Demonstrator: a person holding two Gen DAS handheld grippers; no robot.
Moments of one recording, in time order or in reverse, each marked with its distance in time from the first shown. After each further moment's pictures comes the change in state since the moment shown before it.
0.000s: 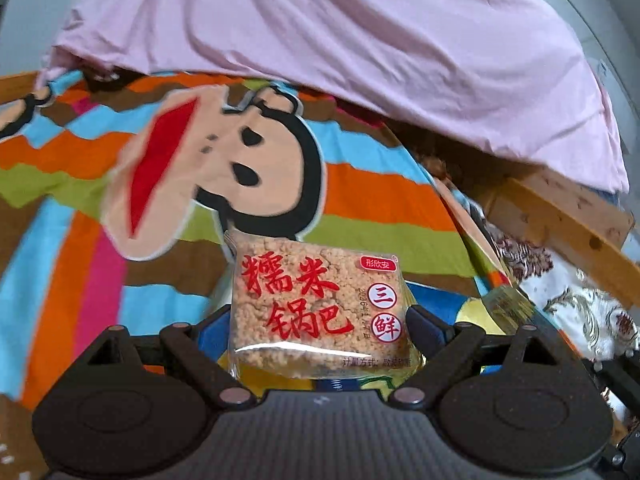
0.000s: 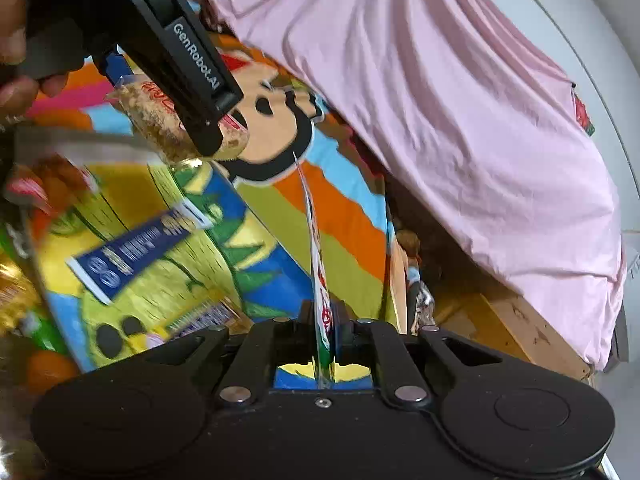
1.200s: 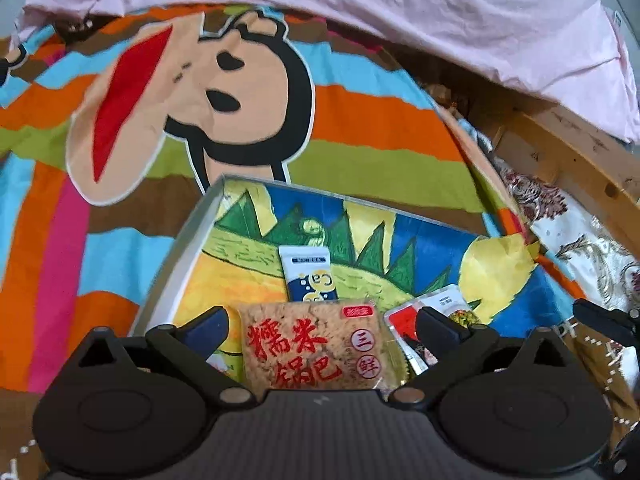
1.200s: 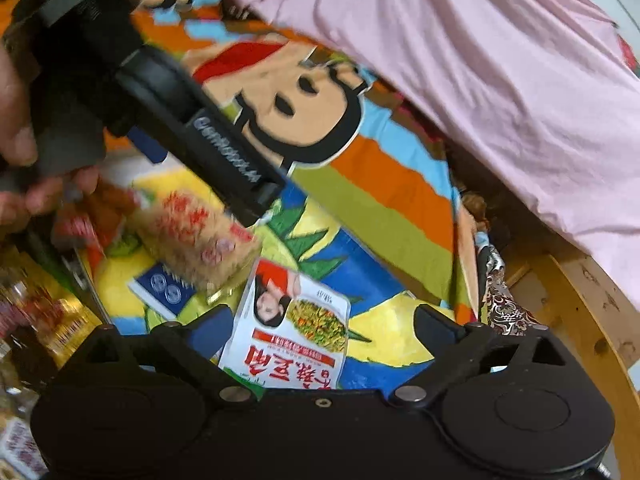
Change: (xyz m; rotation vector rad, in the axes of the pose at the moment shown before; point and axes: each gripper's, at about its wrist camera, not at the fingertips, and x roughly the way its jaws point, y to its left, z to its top) left arm 0.025 -0.015 -0.004 0.007 0.213 0.026; right arm 0.001 -0.009 0.024 0.133 0.090 0.239
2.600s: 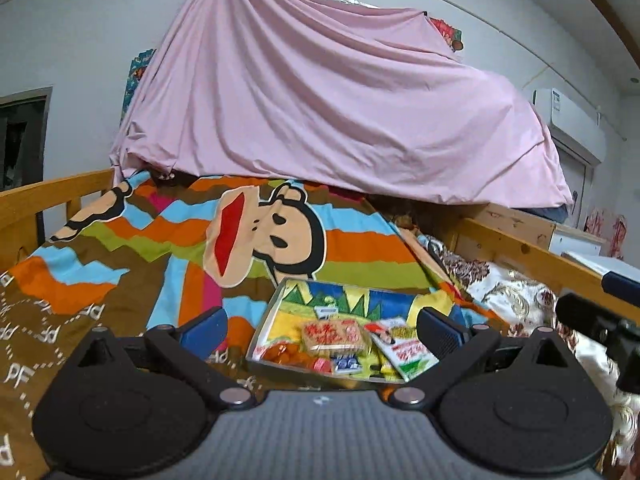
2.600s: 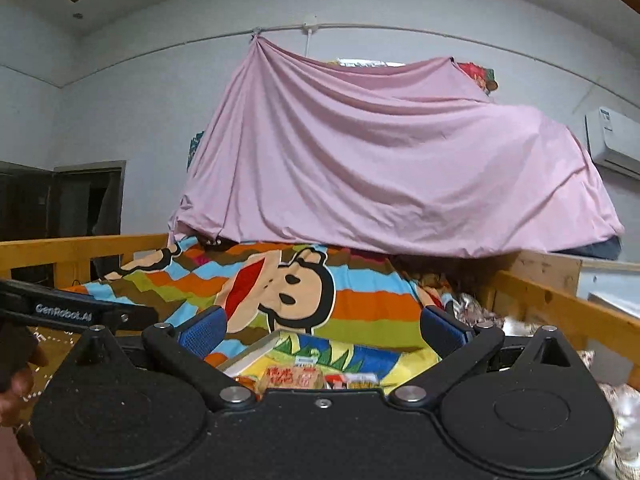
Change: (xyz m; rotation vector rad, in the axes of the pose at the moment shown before) left arm -0.285 -0.018 -0.129 0.080 -0.428 0.074; right arm -0.292 -0.012 -0.057 0.519 -0.459 0.014
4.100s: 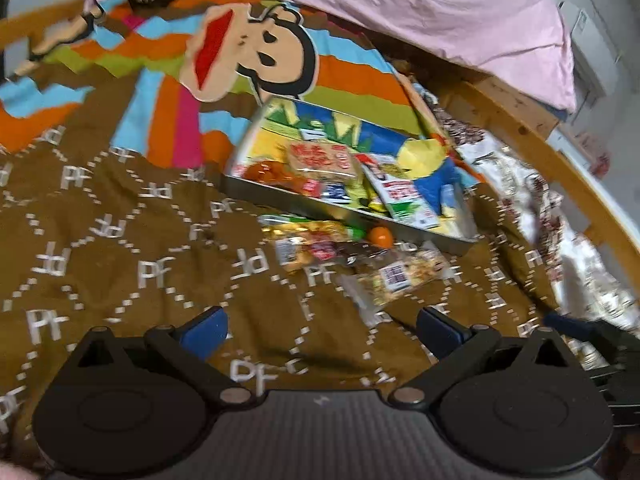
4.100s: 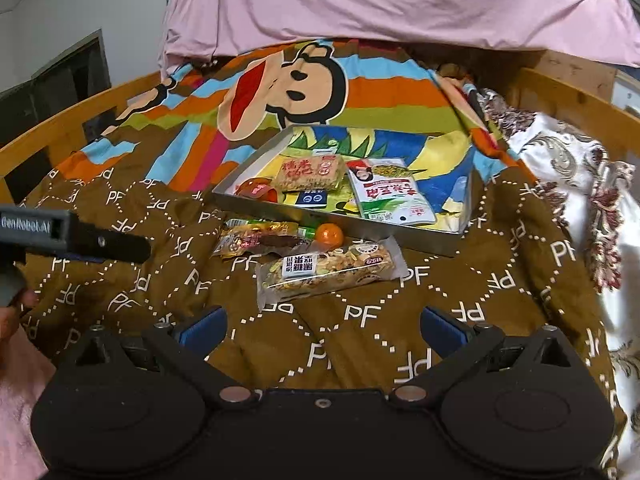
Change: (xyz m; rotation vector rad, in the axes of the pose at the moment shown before) left arm 0.049 0.040 -0.041 -0.137 0.534 -0.164; right arm 0.046 0.003 -0.067 0.112 0.612 0.065
